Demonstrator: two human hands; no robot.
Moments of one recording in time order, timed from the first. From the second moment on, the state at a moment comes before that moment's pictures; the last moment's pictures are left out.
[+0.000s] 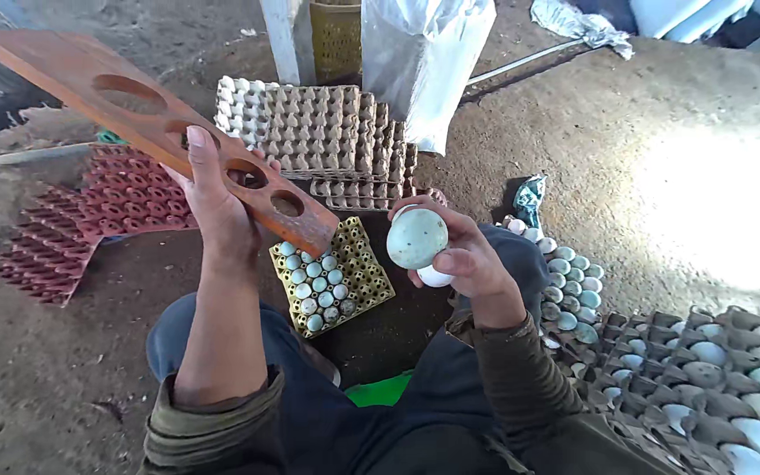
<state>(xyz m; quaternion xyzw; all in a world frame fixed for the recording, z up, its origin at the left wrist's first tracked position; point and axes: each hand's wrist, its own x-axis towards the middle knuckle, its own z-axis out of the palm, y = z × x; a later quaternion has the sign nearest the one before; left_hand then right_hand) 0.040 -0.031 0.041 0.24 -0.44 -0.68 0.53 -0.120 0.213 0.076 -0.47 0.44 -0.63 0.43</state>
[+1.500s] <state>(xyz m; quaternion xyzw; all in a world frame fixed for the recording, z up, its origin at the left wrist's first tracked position) 0.099 -0.018 0.017 0.23 -0.29 -0.84 0.40 -0.062 0.042 0.002 -0.56 0.70 -0.43 0.09</state>
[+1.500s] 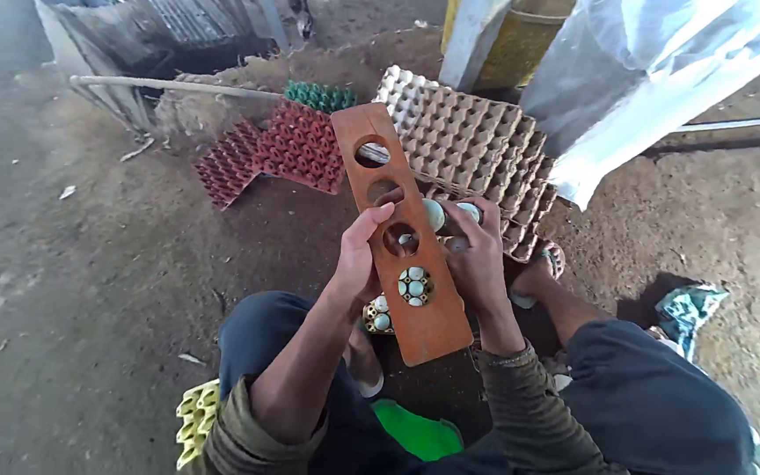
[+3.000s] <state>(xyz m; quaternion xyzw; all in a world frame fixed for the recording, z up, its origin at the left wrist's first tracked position) 0.204 -0.009 0.032 0.25 -0.31 -0.74 0.54 -0.052 -0.043 -0.082 -0.35 0.19 -0.43 0.81</state>
